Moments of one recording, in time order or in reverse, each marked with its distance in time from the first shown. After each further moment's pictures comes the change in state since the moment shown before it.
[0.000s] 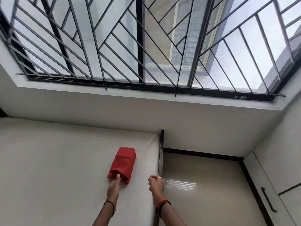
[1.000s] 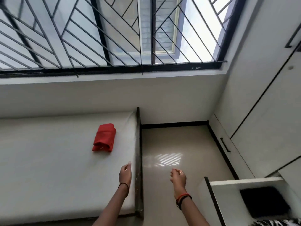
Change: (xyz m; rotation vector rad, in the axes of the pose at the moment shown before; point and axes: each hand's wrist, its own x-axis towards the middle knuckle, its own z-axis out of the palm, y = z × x) left_hand -0.223 -0.120 0.108 0.163 -0.049 0.149; right_hand -0.154 0.118 -0.282 0.150 0.364 0.062
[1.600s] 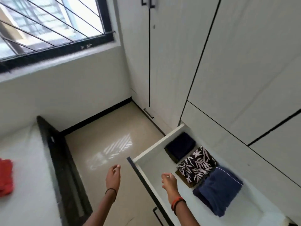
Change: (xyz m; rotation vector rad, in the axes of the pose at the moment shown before) left_hand -0.145 -0.079 0.312 0.471 -0.440 0.246; right_hand 0.061 0.069 -0.346 0.163 0.296 0.261
